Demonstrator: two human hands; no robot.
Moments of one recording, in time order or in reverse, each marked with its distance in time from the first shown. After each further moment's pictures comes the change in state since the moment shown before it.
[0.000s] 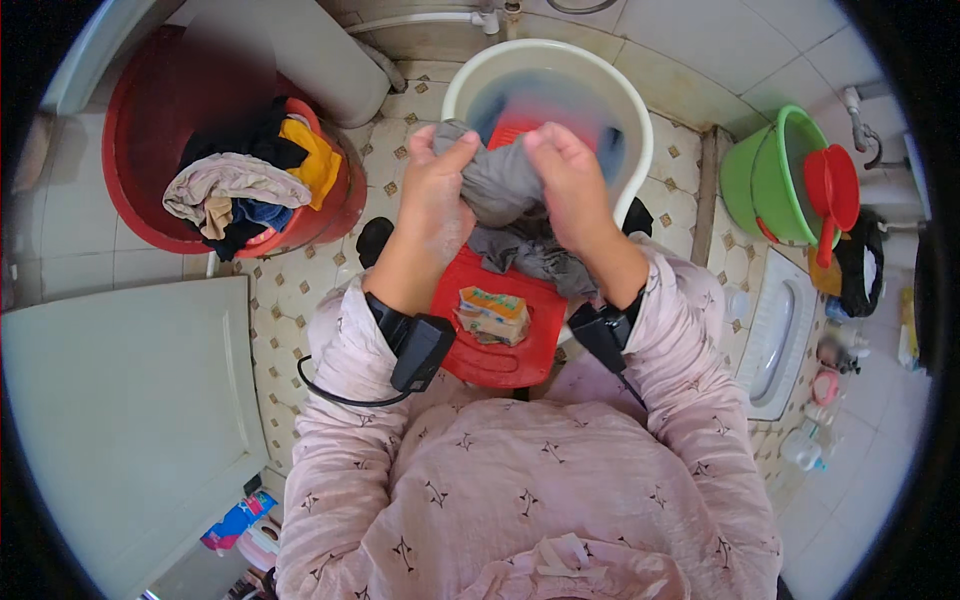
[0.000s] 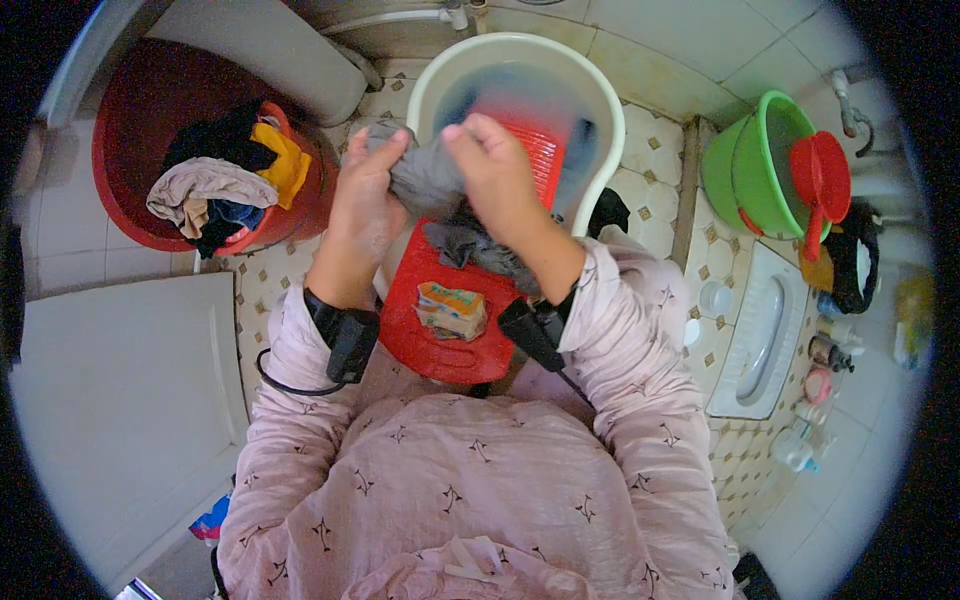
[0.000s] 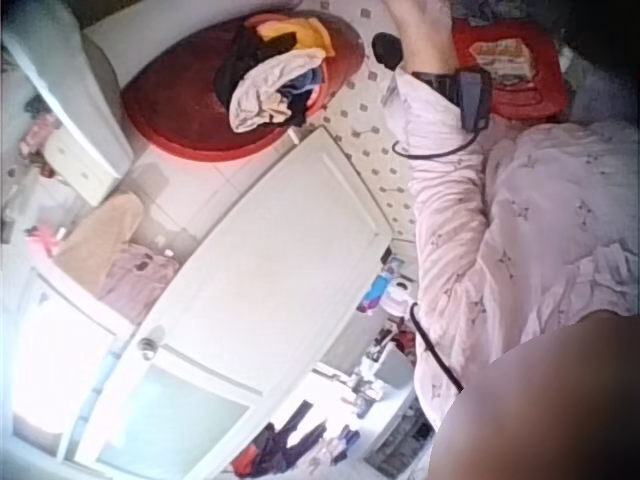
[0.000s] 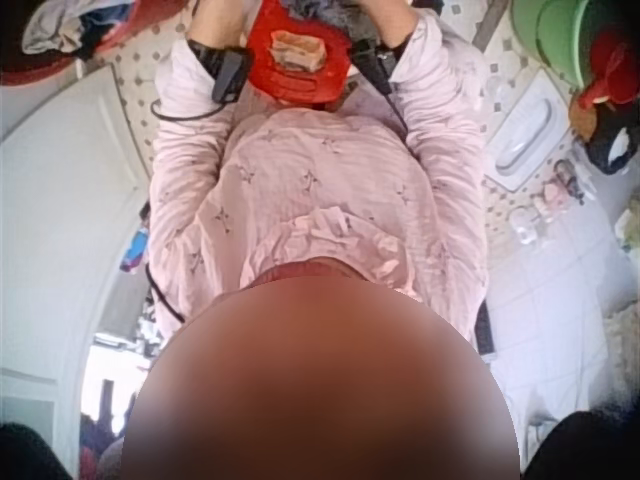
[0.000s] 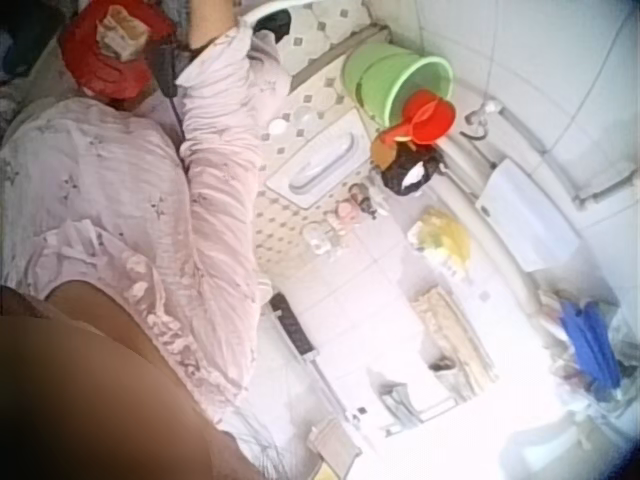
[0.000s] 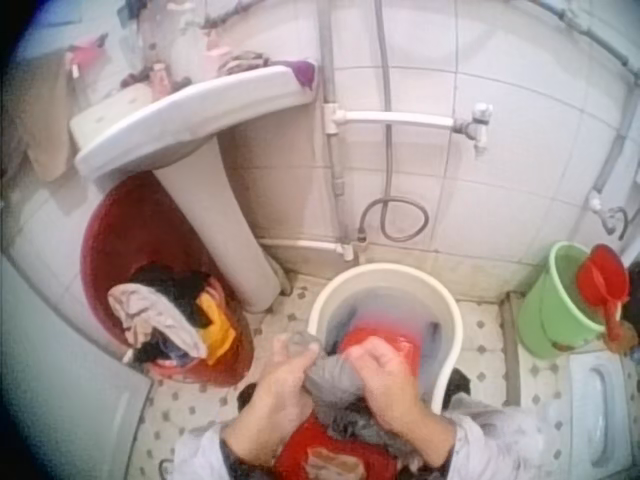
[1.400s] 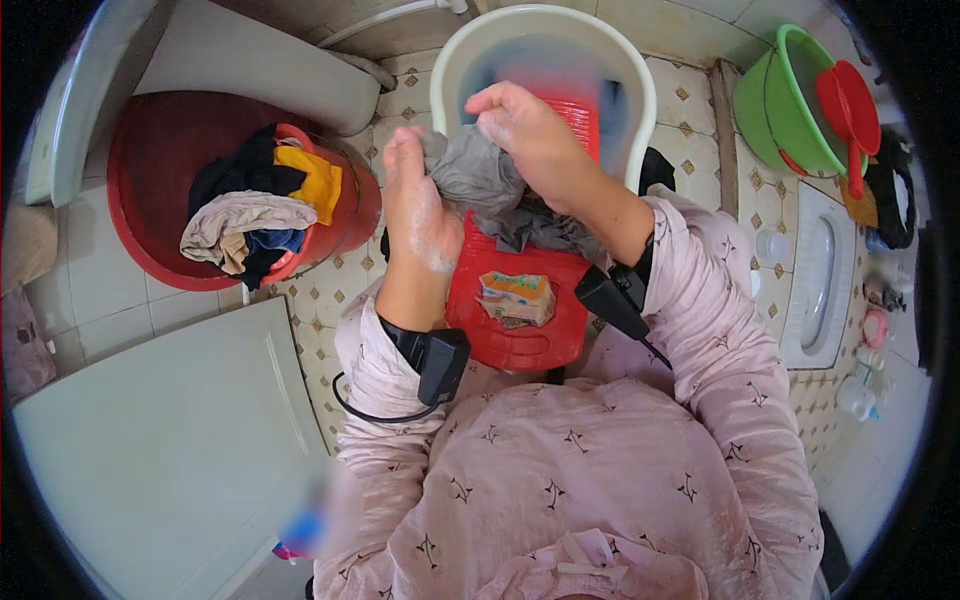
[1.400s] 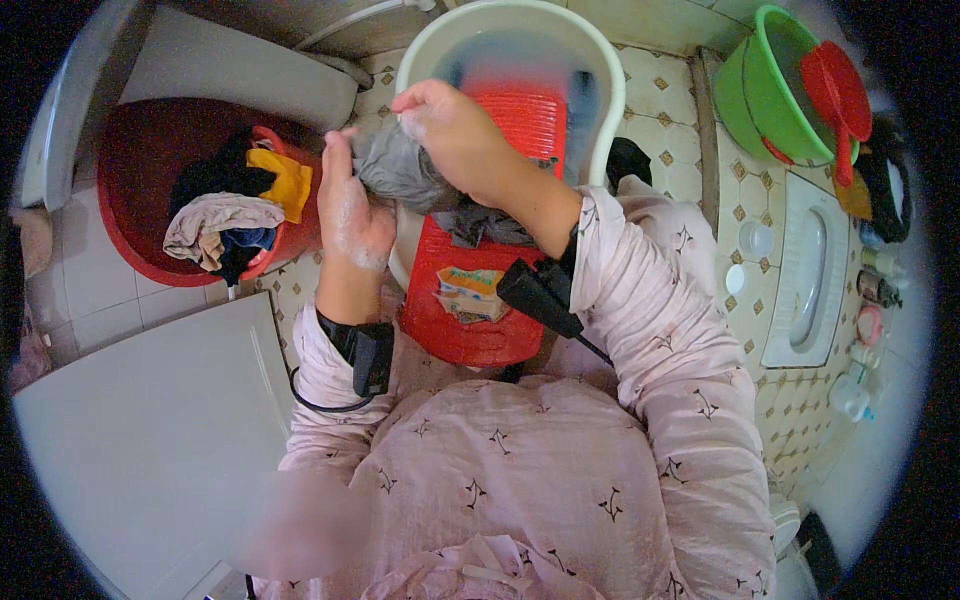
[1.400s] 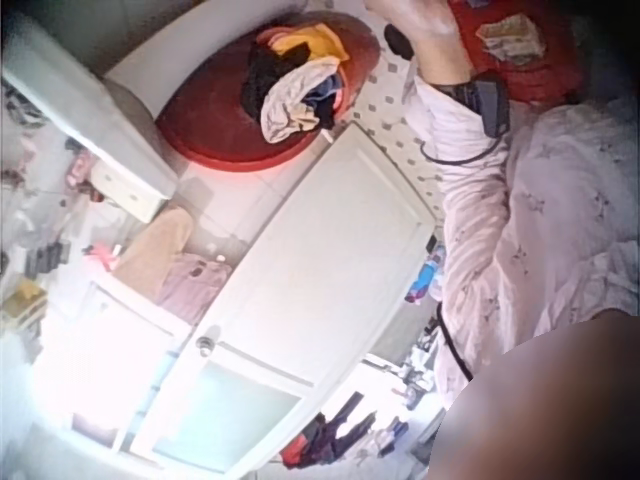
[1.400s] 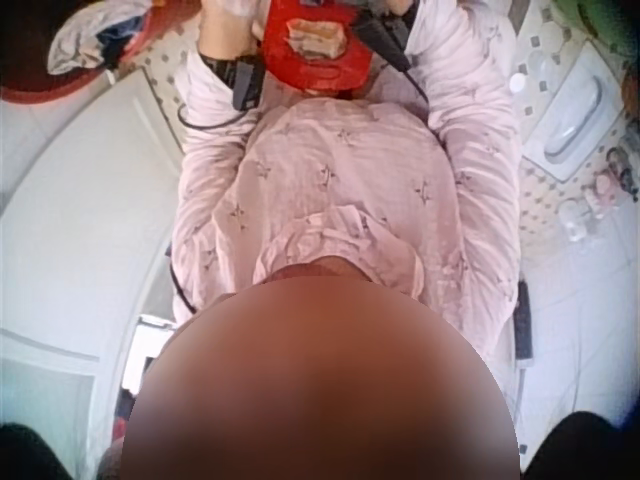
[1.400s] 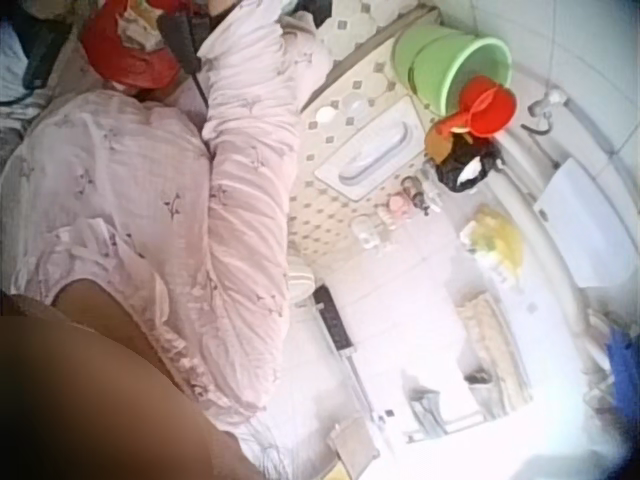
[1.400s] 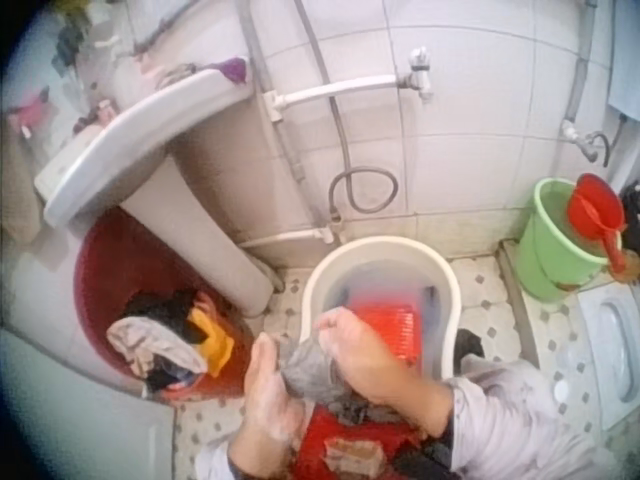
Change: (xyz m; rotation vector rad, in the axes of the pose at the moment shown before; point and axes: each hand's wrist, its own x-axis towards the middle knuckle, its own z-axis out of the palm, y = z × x) left_hand -0.005 -0.007 -0.004 0.029 0.113 0.078; right_hand 0.012 0.007 -0.002 -0.150 -0.114 0.001
